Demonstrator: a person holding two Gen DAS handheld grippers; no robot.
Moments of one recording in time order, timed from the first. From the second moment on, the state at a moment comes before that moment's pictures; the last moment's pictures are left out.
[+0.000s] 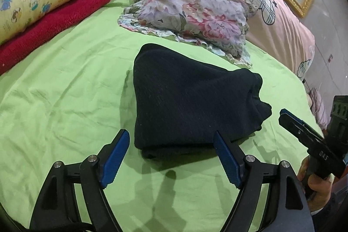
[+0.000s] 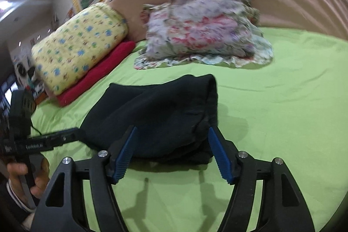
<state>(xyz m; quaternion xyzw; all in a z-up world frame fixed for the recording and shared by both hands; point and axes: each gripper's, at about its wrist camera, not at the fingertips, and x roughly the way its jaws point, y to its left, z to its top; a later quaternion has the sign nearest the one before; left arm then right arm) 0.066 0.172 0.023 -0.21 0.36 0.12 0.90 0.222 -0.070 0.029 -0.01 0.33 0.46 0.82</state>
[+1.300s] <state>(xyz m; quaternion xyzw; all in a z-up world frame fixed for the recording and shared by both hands) 0.062 0.115 0.001 -0.07 0.38 0.15 0.91 0.182 -0.062 -0.006 -0.07 0.31 0.45 0.83</state>
